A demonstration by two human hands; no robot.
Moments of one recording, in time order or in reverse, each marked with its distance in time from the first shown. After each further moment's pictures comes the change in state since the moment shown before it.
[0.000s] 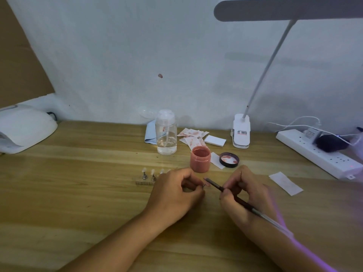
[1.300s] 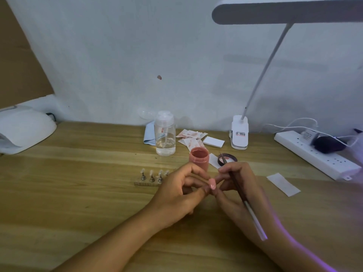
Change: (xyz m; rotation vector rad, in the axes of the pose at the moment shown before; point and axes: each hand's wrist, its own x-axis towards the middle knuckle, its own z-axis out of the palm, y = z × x) left_hand -0.006 0.013 -0.004 -0.349 -0.200 0.032; right_hand 0.007 0.010 0.012 0.096 0.064 -0.131
